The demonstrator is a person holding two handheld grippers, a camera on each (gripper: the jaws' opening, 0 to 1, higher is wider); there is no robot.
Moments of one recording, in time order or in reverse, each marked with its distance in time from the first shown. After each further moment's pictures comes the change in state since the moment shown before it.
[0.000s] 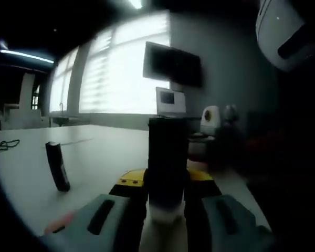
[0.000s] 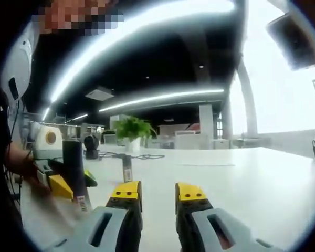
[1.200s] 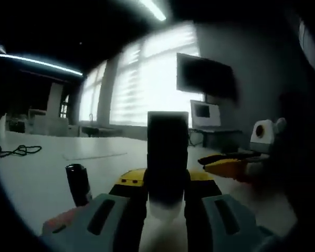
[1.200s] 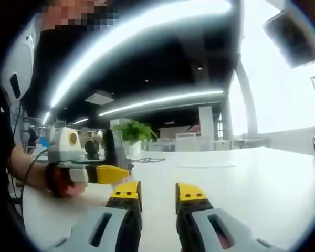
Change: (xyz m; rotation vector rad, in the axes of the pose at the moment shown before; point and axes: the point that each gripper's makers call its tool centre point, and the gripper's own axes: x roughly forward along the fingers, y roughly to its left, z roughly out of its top) left arm 0.024 0.067 0.019 0.057 -0.072 0.269; right arm -0.002 0.000 0.006 0.022 -0.024 0.002
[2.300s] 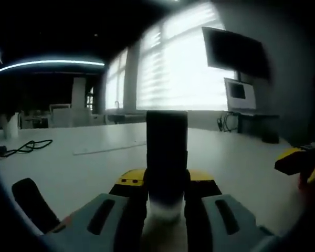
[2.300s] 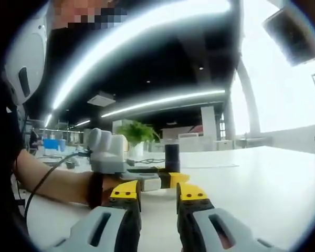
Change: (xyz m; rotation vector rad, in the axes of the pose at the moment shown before) left arm 0.100 0.054 -0.038 -0.012 0.134 0.256; right arm -0.001 0.002 0.001 0.017 -0.009 0.021
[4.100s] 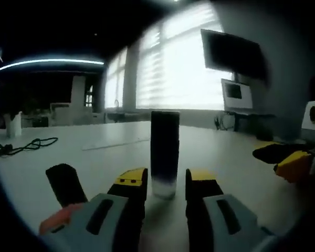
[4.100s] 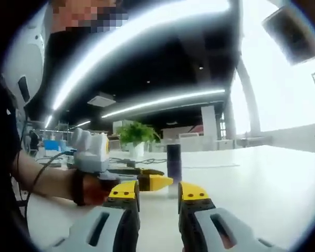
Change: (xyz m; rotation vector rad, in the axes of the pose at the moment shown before) left arm -0.031 0.007 -0.001 0.009 0.011 0.012; right arm 0.000 0.000 0.000 0.011 -0.001 -0.002
